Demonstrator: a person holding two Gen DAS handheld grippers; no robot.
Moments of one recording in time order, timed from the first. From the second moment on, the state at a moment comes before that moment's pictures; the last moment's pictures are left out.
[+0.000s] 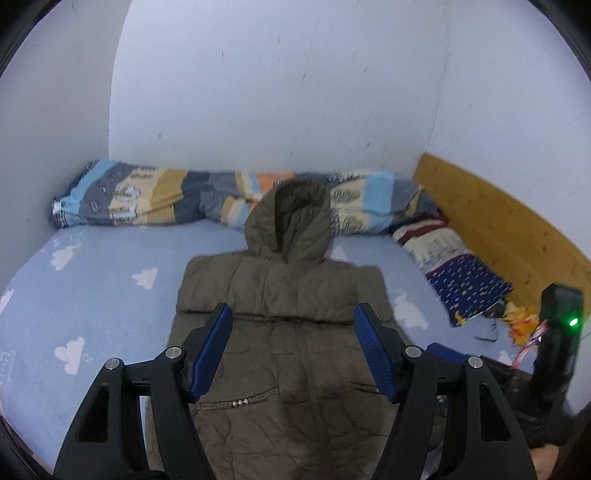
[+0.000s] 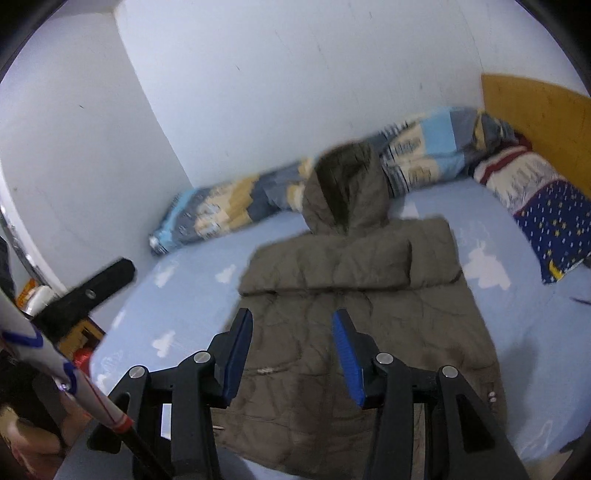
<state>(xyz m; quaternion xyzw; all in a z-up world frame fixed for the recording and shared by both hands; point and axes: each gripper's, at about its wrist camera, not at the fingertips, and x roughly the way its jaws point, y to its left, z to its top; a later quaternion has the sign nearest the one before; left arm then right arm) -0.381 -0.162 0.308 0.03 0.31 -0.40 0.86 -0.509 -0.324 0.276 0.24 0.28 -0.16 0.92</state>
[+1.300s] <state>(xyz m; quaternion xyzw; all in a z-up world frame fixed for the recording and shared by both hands) -0.228 -0.272 0.167 0.09 0.35 -0.33 0.87 -0.409 -0.479 0.158 0.30 0.40 -0.20 0.84</state>
